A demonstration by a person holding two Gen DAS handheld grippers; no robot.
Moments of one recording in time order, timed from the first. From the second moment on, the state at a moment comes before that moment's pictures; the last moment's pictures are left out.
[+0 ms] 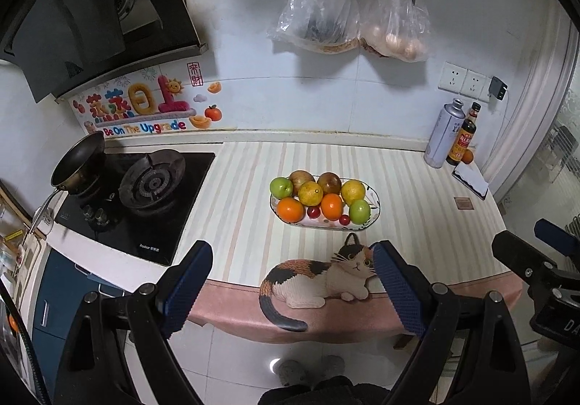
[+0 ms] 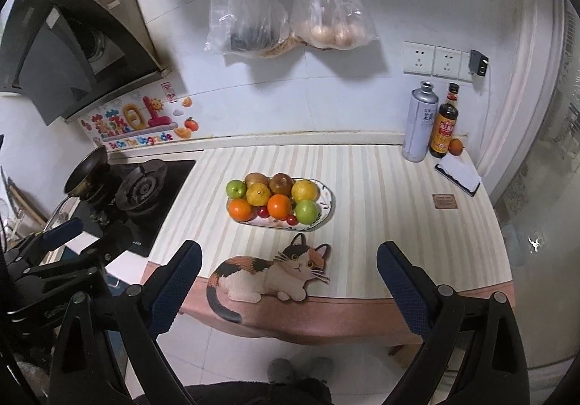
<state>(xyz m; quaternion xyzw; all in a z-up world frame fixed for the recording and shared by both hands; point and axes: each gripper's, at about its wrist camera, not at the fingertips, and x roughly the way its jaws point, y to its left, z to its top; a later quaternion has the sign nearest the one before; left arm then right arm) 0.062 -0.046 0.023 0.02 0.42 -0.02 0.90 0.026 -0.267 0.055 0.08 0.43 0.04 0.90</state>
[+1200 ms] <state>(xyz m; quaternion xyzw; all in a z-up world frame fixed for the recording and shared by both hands) 0.159 -0.040 -0.053 0.03 0.46 0.01 0.89 0.142 -0.252 -0.039 0.07 0.48 0.00 0.87</state>
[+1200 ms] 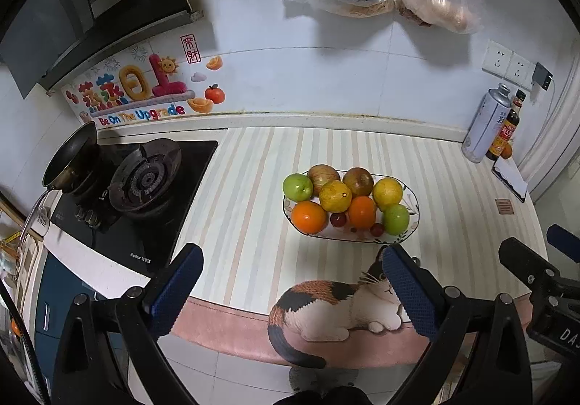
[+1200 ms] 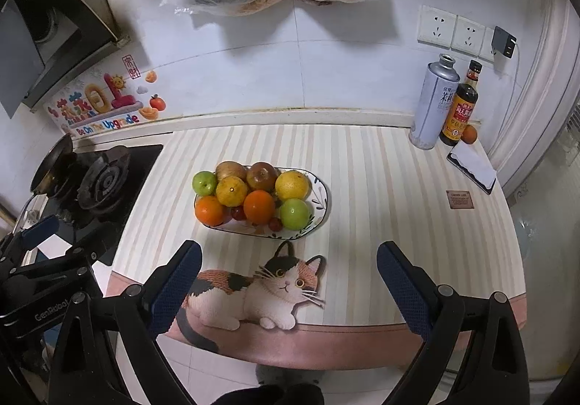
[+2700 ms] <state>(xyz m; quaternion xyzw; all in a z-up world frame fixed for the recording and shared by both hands) 0.137 -0.044 -0.035 0.01 0.45 0.01 0.89 0.115 -0.257 -0.029 0.08 0.48 0.01 0.88</state>
